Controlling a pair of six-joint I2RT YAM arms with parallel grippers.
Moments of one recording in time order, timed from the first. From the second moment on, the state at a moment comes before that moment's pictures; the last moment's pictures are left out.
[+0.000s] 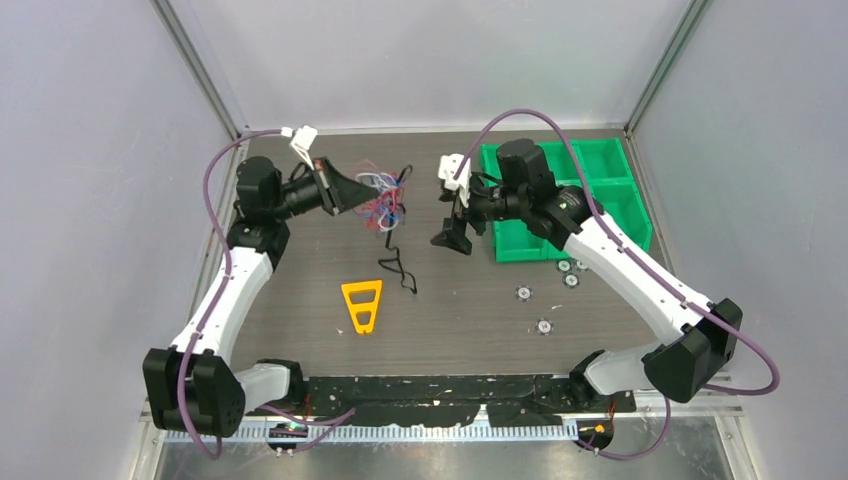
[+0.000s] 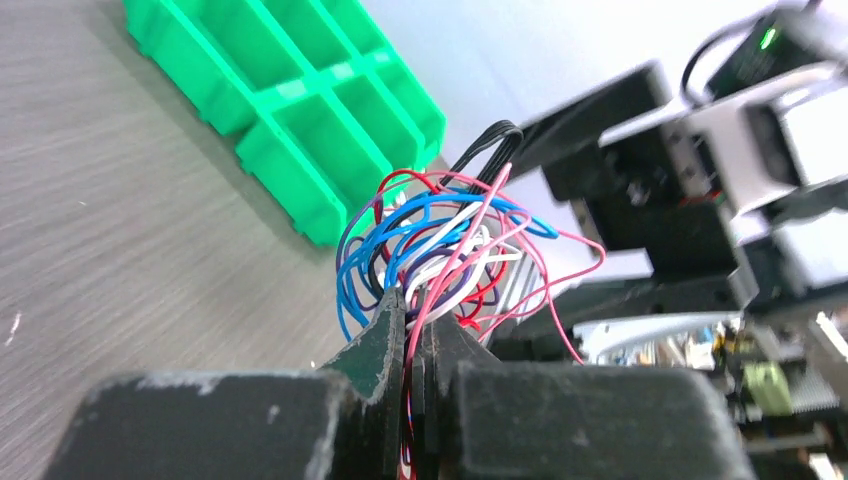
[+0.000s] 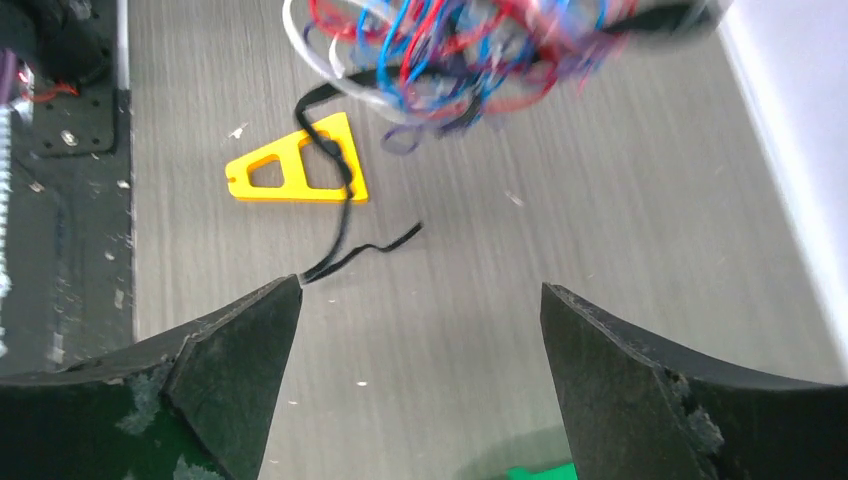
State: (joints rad) left arm -0.14 1.18 0.96 0.11 0.98 -0.66; right arm 0.64 1.37 1.39 -0.55 -0.62 -0.57
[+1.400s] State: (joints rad) left arm 0.17 1.15 0.95 -0.04 0.53 -0.97; right arm 0.81 1.41 1.23 0.06 -0.40 -0.01
